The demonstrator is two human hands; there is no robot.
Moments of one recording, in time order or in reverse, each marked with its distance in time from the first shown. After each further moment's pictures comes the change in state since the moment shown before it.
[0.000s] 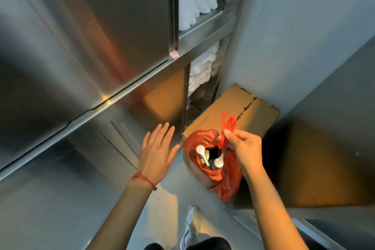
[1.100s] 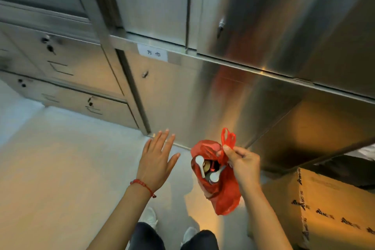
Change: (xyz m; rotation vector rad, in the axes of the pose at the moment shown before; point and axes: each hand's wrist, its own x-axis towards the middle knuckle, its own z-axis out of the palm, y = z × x) left_hand -0.387 0.017 -0.035 0.011 0.212 -1.108; right_hand -0.236 0.061 0.116 -0.335 -1.069 -0.050
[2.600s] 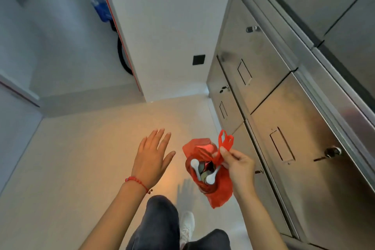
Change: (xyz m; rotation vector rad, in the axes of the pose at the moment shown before) left_hand -0.052 -0.641 -0.150 -0.070 0.186 -1.088; right_hand 0.011 -0.022 0.799 -0.360 -1.022 0.139
